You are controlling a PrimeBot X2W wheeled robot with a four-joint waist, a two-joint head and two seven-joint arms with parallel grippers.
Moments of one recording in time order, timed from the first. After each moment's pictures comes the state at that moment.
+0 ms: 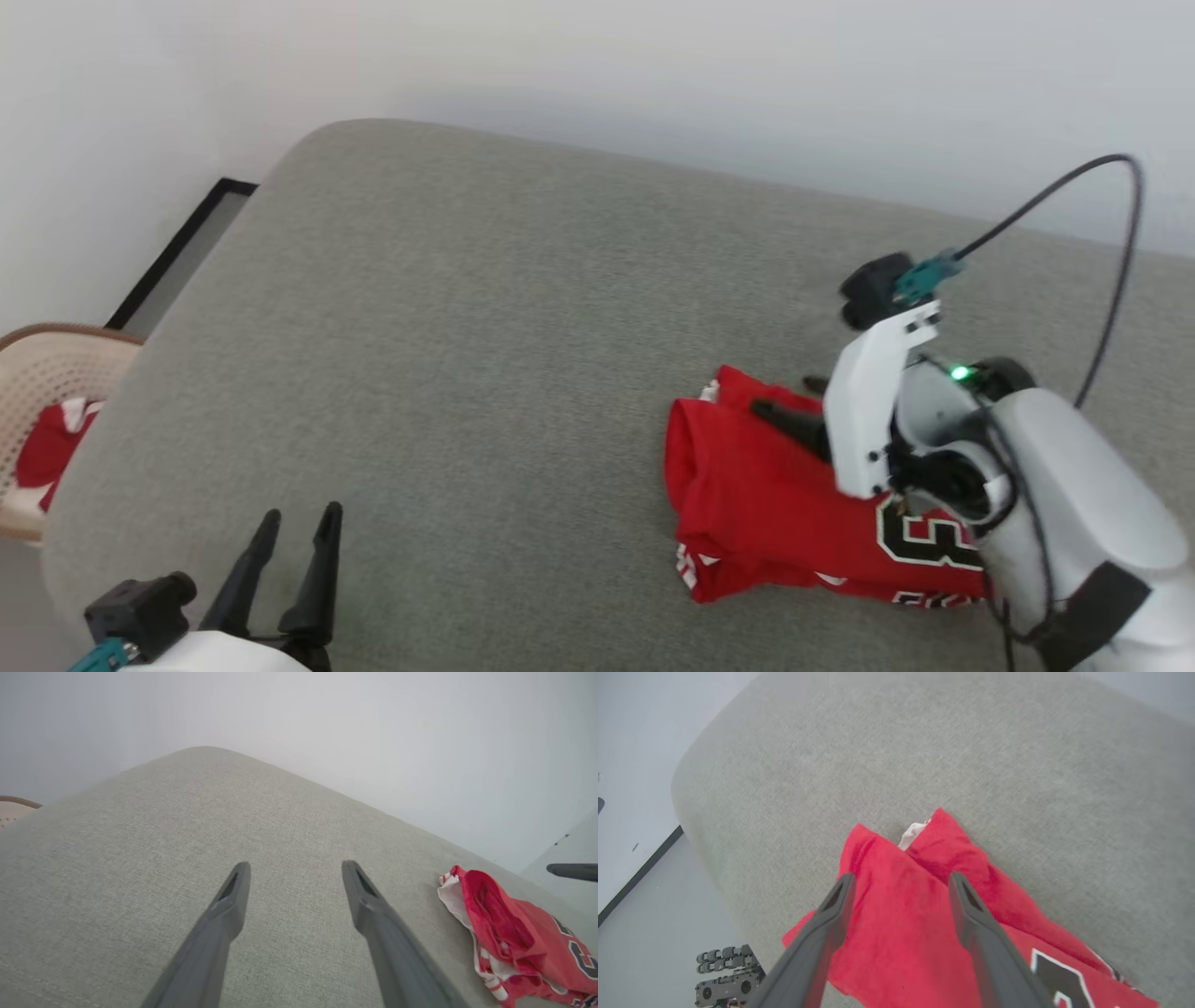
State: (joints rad) left arm 0.03 0.35 -0.21 0.25 -0.72 -0.13 -0.26; right arm -0.57 -0.28 0.45 0.39 0.72 0.13 0.73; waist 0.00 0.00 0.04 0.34
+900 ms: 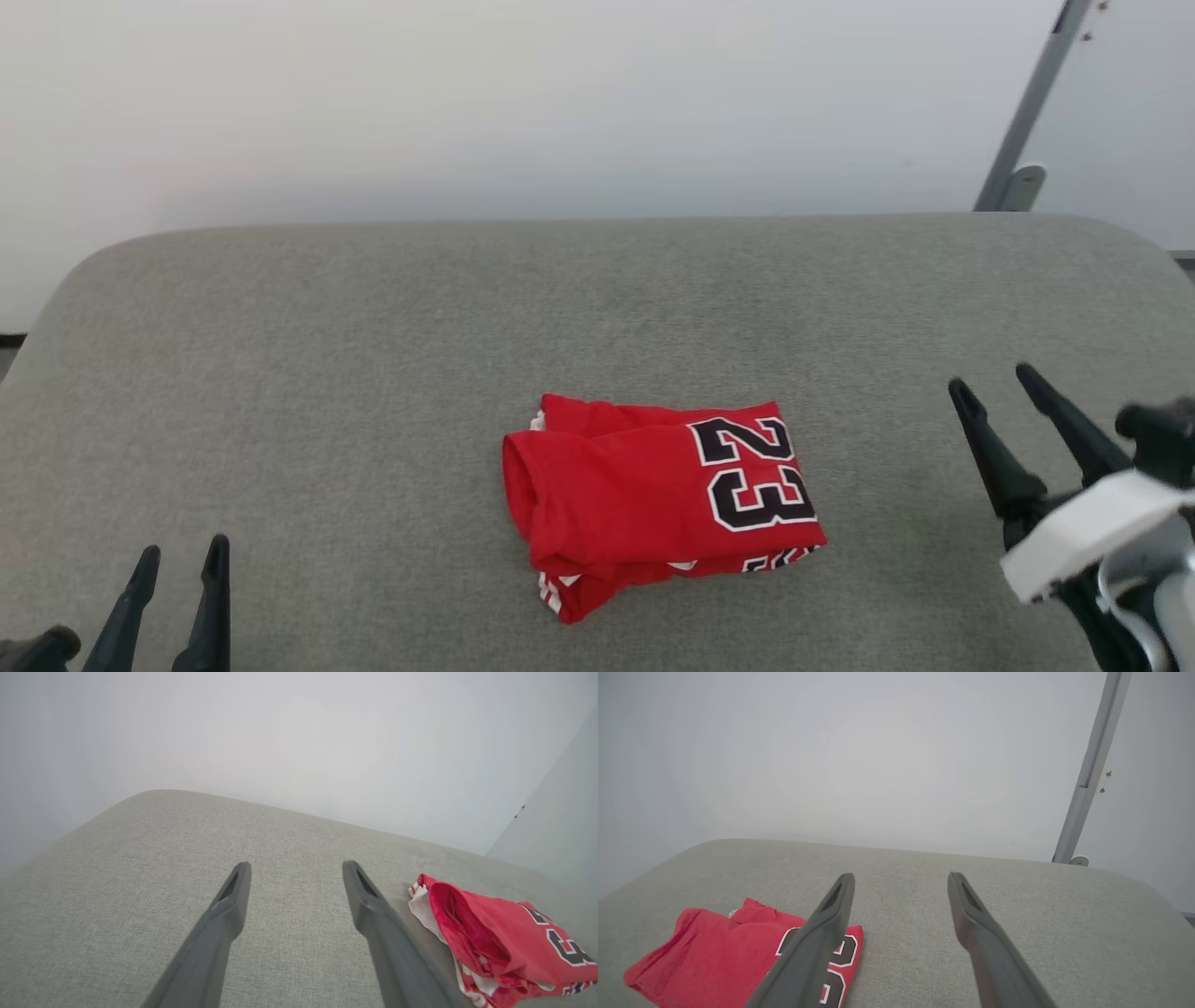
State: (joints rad) left arm 0.17 0.38 -0.02 0.15 -0.64 -0.13 -0.26; right arm -0.15 -0.44 0.19 0.14 0.59 0.13 -0.02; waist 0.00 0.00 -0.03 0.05
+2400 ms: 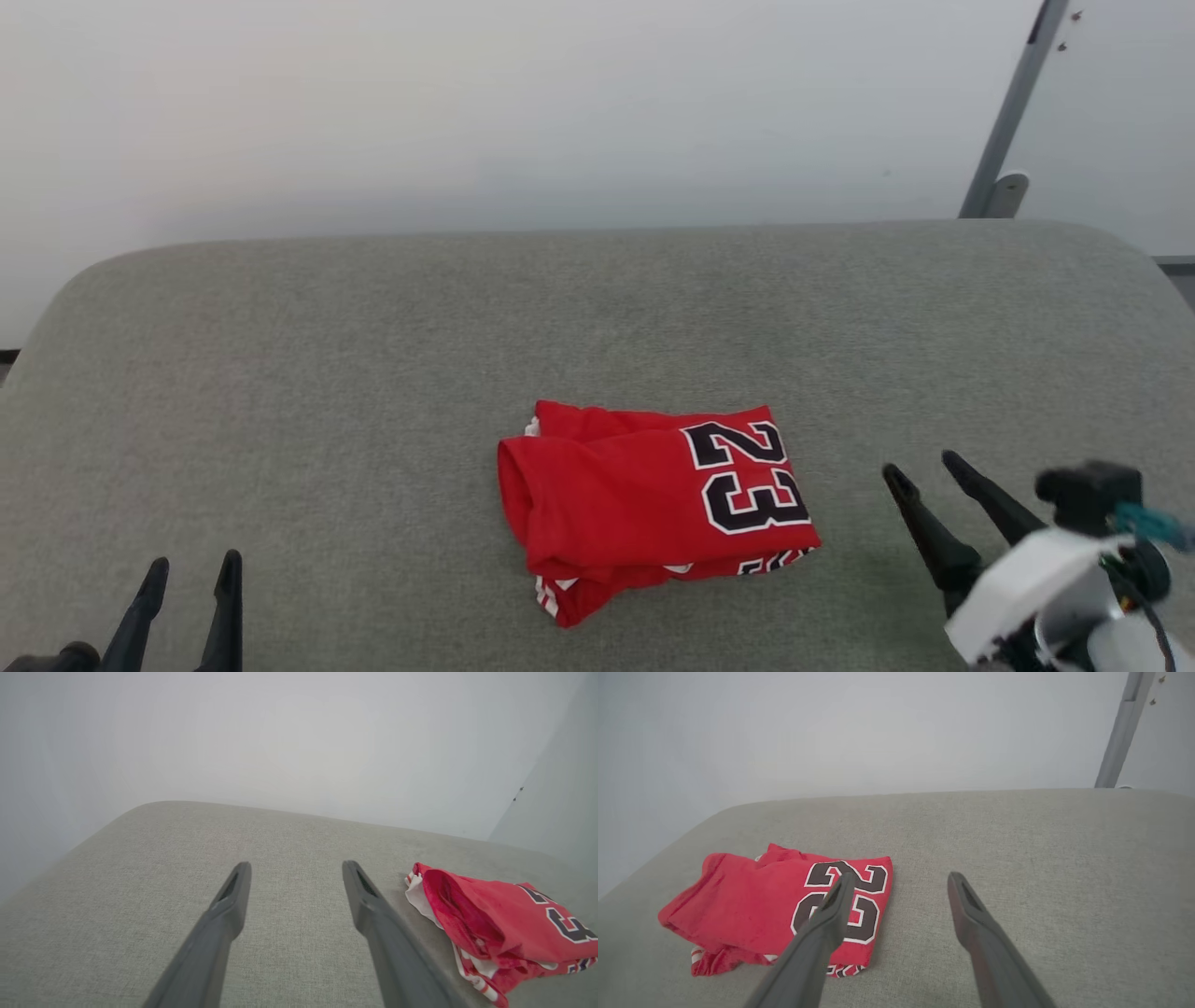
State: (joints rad) left arm 0.21 0.35 0.01 0.10 -0.52 -0.13 -0.26; right arm -0.10 -0.42 0.32 0.26 0.68 0.13 -0.06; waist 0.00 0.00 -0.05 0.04
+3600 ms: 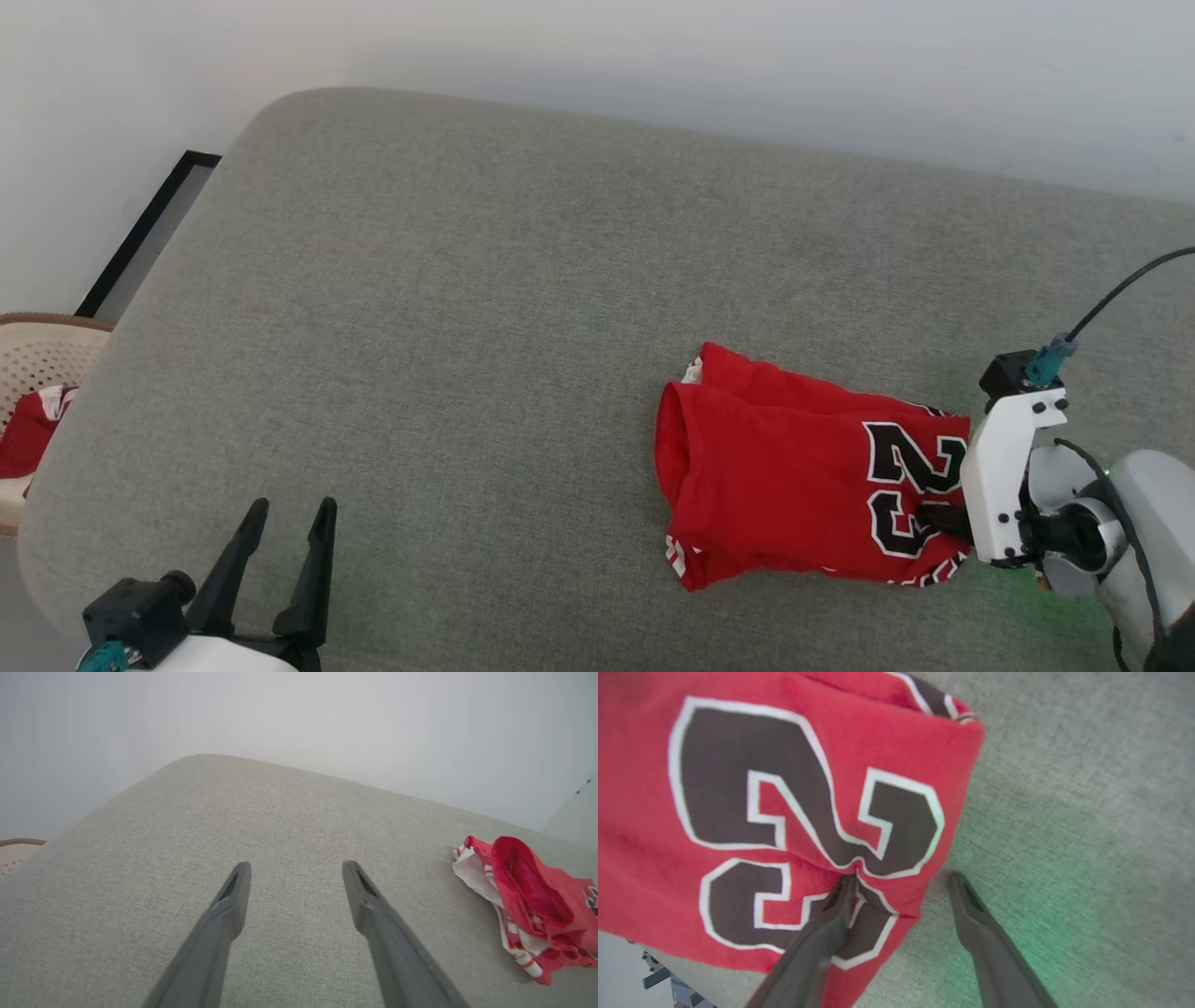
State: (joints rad) left arm 0.06 0.36 -0.17 0.17 -0.56 -0.13 -0.26; right arm -0.53 -0.45 0.51 0.67 0.80 0.13 0.78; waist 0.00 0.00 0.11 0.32
